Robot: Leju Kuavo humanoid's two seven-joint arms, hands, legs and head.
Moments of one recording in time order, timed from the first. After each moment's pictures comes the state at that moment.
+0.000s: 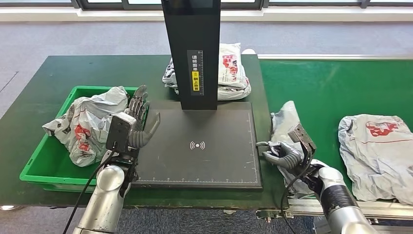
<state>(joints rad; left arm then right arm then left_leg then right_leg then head) -0.29 -0.11 -0.17 -1.35 -0.24 -0.05 -0.30 -0.50 -0.19 -0.10 -0.66 -0.04 0.71 -0.21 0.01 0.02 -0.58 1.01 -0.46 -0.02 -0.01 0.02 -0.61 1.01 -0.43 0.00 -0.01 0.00</state>
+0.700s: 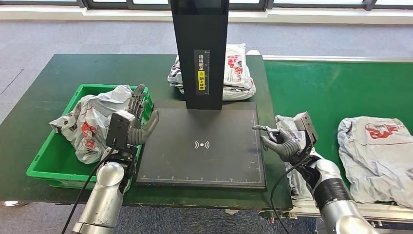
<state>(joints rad) -0.32 -0.11 -0.14 -1.30 -0.24 -0.04 -0.32 -0.54 -0.15 -0.10 -0.69 -0.19 0.70 -0.22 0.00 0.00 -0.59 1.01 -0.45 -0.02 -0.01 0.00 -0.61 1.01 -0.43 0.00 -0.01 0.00</state>
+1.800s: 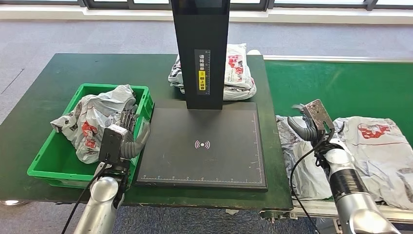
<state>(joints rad) -0.19 -0.08 -0.14 -1.37 -0.22 0.01 -0.32 -0.58 -0.23 -0.10 -0.75 0.18 0.13 -0.22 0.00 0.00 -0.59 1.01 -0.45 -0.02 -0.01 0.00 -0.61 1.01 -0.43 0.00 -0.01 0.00</state>
